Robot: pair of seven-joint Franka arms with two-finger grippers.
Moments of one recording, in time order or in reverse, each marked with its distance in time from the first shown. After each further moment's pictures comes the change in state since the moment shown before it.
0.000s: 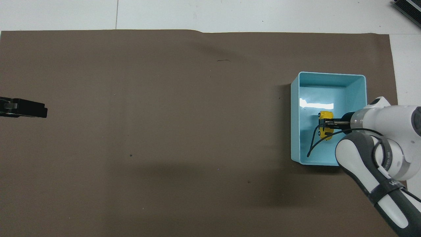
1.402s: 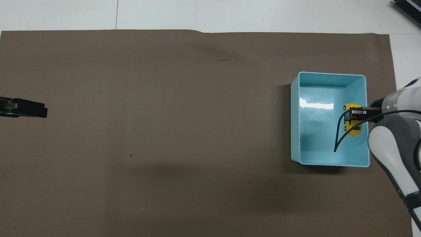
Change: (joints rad) left arm 0.000 0.000 0.000 0.000 0.000 0.000 0.000; right arm -0.034 -0.065 -0.004 0.227 -0.135 -0.356 0.090
